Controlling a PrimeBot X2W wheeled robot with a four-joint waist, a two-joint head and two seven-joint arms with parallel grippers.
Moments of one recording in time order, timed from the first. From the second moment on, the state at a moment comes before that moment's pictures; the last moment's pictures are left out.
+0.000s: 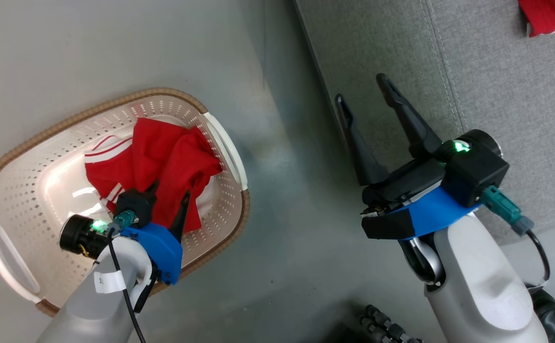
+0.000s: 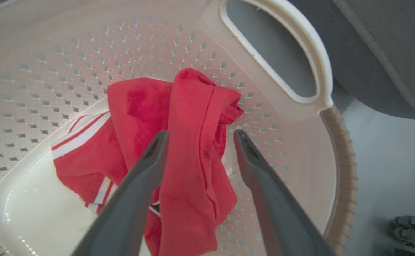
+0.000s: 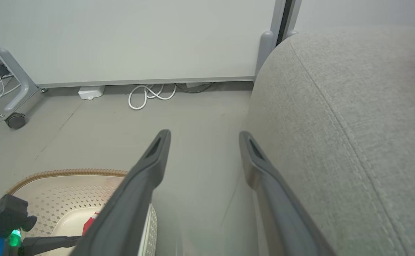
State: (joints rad) left arm -0.63 0.25 -0.68 0.96 -0.47 -0.13 -0.26; right arm -0.50 -0.06 0.29 0.14 0.18 0.13 -0.24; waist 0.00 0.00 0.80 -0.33
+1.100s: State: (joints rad) left arm -0.79 0.27 -0.79 1.20 -0.59 -0.13 -0.26; right arm -0.55 -0.05 0.33 0.13 0.21 0.13 -0.26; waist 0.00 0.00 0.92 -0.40
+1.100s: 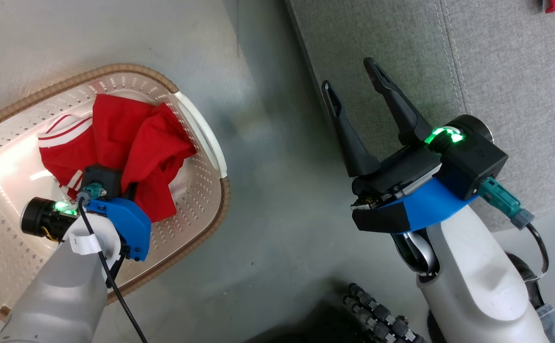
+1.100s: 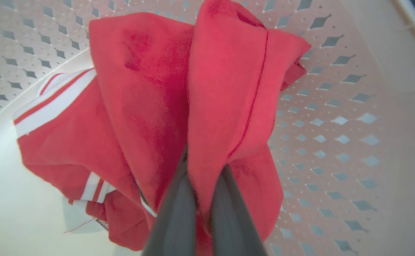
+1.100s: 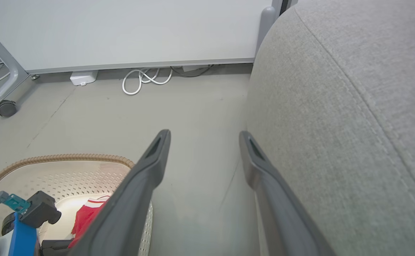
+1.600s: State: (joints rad) left arm -0.78 0.28 -0.82 1.15 -0.63 -0.13 -0.26; right arm -0.56 -0.05 0.33 0.14 0.20 0.13 -0.26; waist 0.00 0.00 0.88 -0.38
